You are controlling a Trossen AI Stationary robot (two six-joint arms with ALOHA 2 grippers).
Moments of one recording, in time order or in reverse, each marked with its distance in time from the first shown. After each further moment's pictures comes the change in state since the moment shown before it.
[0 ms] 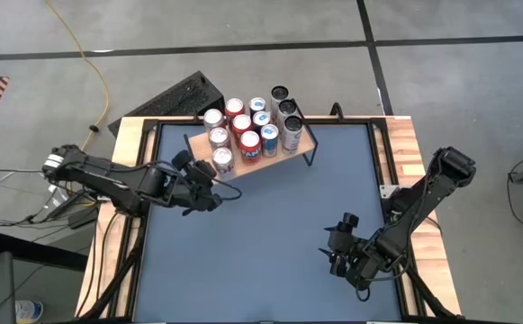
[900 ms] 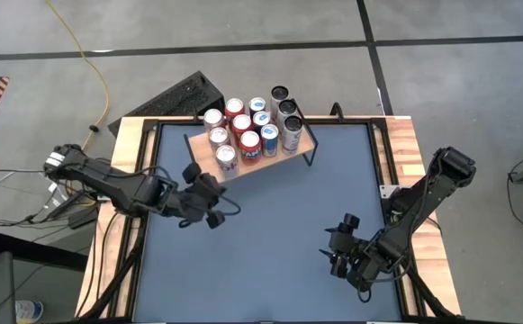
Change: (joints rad) left arm -0.105 0.002 0.000 0.204 0.107 0.021; right arm 0.011 0.000 0.000 0.002 0.002 0.027
